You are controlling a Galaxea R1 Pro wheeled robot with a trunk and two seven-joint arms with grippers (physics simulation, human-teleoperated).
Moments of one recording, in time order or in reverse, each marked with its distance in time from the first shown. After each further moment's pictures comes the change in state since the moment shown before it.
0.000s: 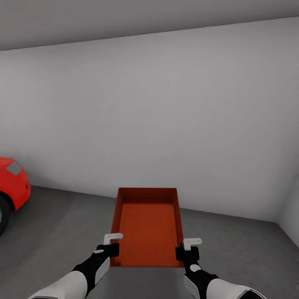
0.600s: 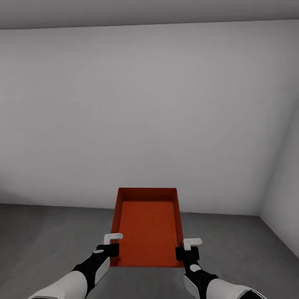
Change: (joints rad) left arm 0.000 0.001 -0.001 0.000 0.000 -0.001 0.000; right arm 0.000 0.001 0.002 0.000 -0.002 -0.001 0.000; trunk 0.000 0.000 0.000
